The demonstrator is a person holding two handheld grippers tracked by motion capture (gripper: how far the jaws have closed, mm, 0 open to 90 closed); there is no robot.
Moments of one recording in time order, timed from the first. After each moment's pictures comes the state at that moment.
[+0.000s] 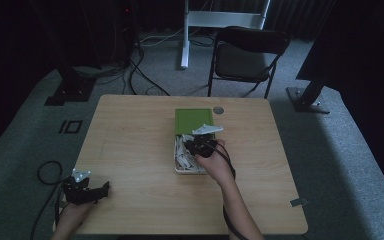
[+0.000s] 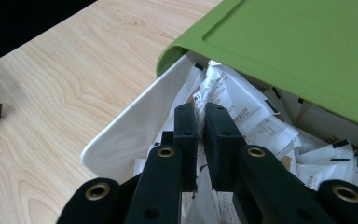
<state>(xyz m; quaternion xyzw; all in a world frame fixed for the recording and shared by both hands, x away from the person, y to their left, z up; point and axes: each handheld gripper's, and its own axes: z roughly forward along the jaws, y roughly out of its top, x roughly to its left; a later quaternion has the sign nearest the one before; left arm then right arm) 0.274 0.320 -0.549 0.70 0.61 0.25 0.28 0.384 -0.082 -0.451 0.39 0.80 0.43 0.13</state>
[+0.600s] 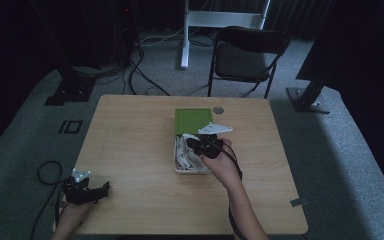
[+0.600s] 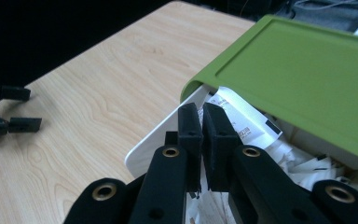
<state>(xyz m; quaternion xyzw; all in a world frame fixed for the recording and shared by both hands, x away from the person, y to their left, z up) 0.274 0.320 -0.549 0.70 0.61 0.25 0.28 0.365 -0.095 -0.424 0.37 0.79 0.47 0.14</state>
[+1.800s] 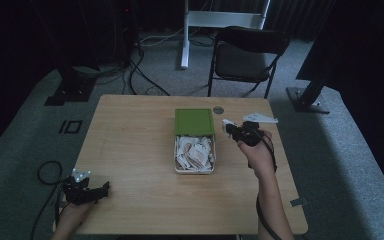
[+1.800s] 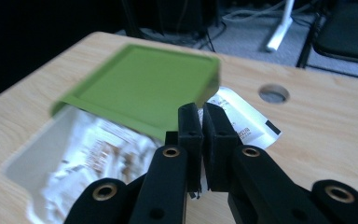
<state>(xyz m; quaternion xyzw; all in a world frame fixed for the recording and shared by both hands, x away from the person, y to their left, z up) 0.274 0.320 -0.549 0.70 0.61 0.25 0.28 0.389 -0.204 -0.408 0.46 0.73 0.47 0.20</state>
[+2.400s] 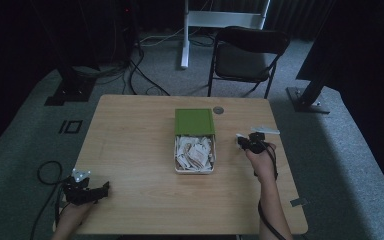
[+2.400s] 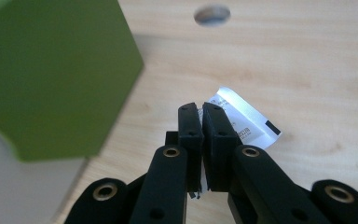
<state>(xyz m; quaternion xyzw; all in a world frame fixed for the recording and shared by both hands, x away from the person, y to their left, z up) 0.274 0.320 -0.549 0.70 0.61 0.25 0.28 0.415 -0.246 -0.496 0.55 0.71 0.41 0.19</state>
